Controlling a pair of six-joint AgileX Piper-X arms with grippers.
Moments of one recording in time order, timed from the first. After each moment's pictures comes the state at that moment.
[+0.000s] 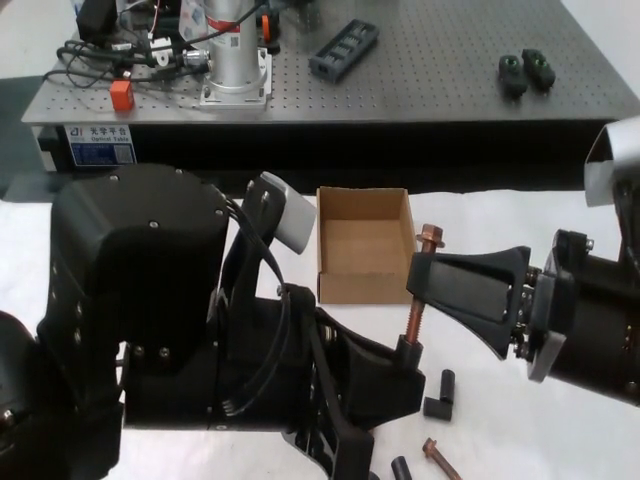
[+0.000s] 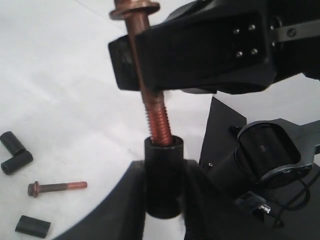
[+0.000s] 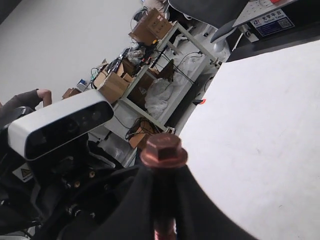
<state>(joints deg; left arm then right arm) -46.6 62.3 -38.0 2.5 33.5 -17.4 22.7 45.3 -24.8 -8.7 -30.5 40.1</state>
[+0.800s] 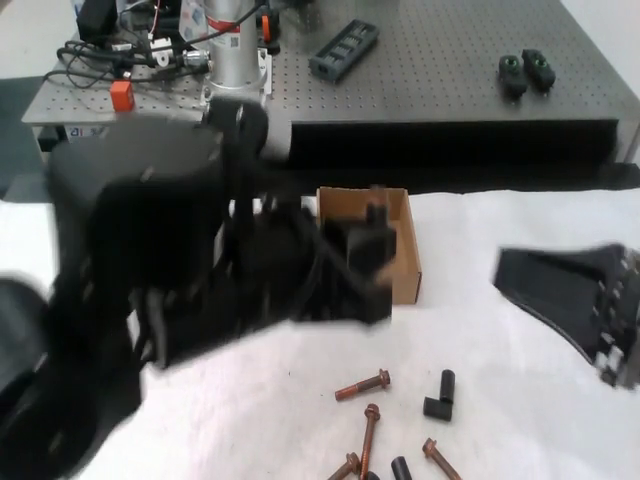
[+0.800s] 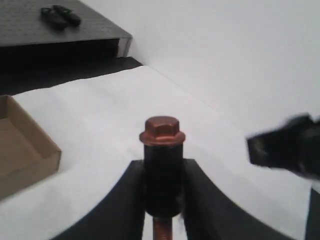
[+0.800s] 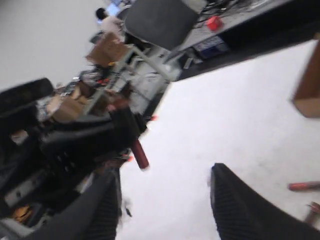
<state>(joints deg) -44.7 65.7 -40.8 -6.3 13.0 -19.4 6.8 32.0 -24.8 9.1 -33.5 35.4</state>
